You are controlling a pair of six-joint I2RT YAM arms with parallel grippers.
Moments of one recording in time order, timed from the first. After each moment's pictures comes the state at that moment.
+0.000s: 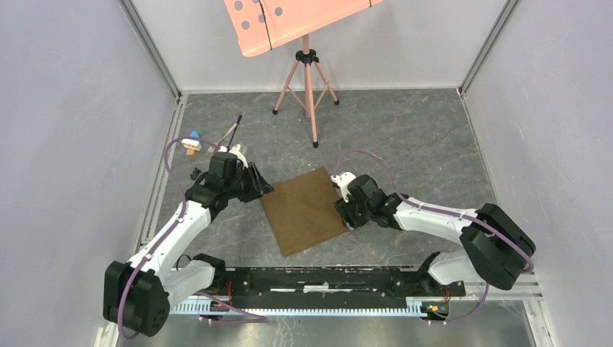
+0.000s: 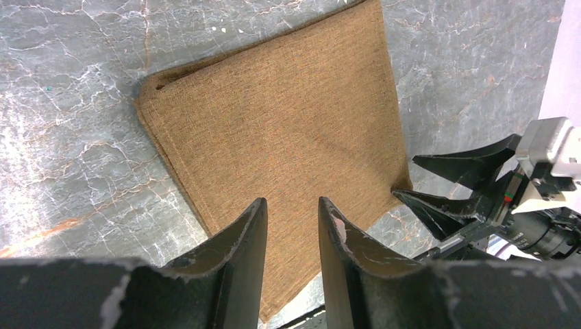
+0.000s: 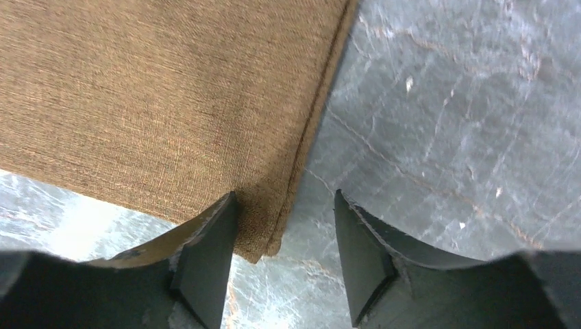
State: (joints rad) left arm -0.30 1.03 0.67 -0.39 0.26 -0.62; right arm 0.79 1.37 0.62 -0.18 0.00 0.09
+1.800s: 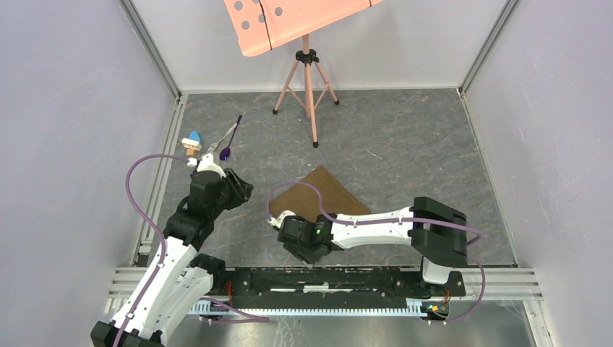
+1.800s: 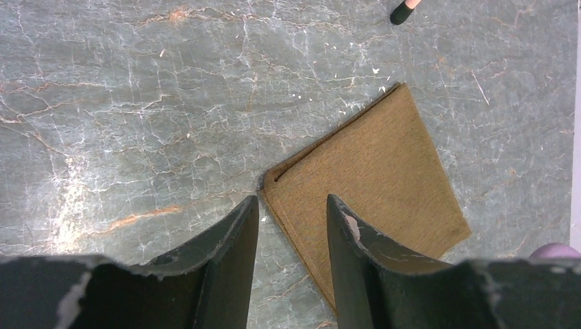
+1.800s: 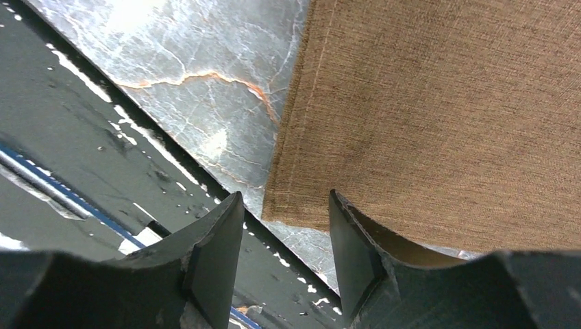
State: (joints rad) left arm -0.30 0.66 0.58 -0.48 -0.07 -0.65; right arm 1.35 1.76 1.12 -0.60 0.16 0.38
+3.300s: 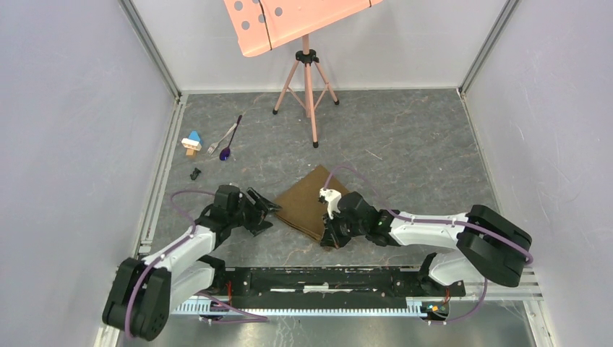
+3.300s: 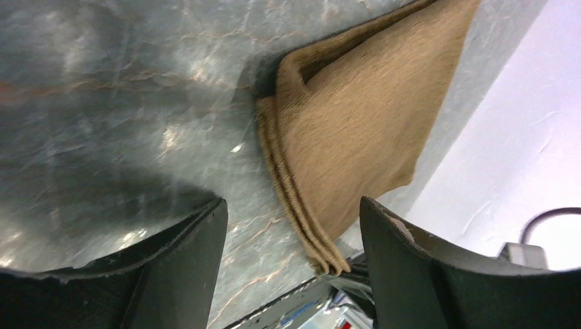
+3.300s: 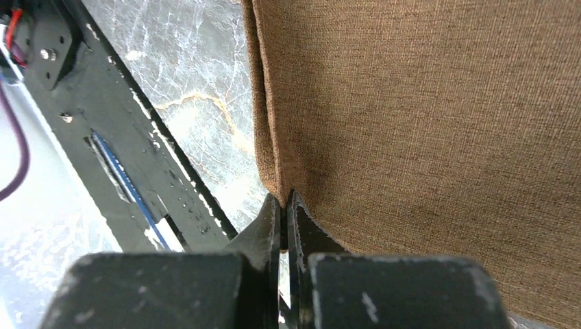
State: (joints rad) left arm -0.30 0.96 0.24 -0.09 0.30 -1.15; right arm 1.02 1.38 0.53 0.08 -0.24 0.42
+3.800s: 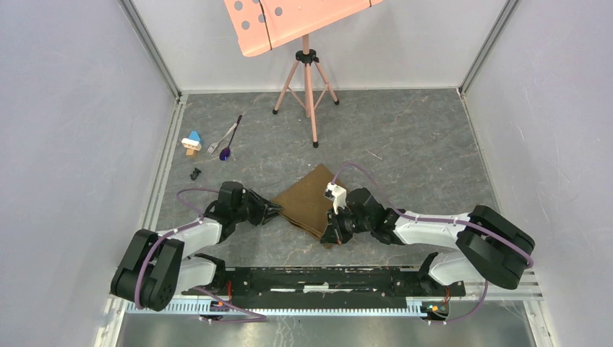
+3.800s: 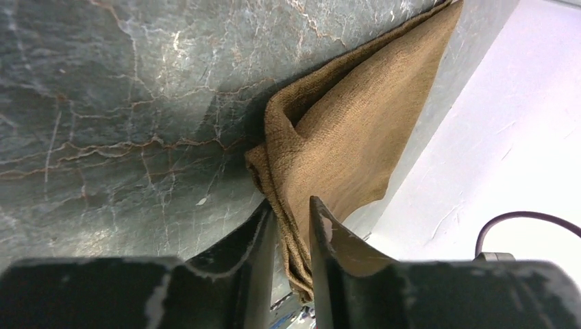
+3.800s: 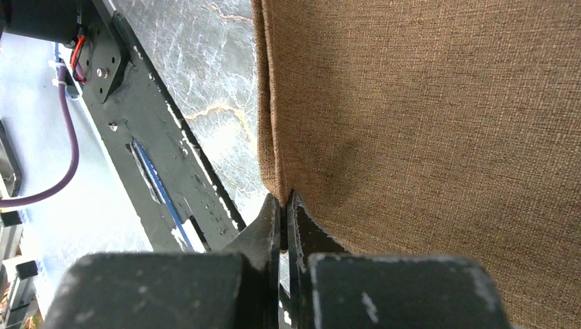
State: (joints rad) left arm -0.30 1.21 0.24 0.22 0.37 -1.26; right arm 0.91 1.36 0.45 0.22 -0.39 0.48
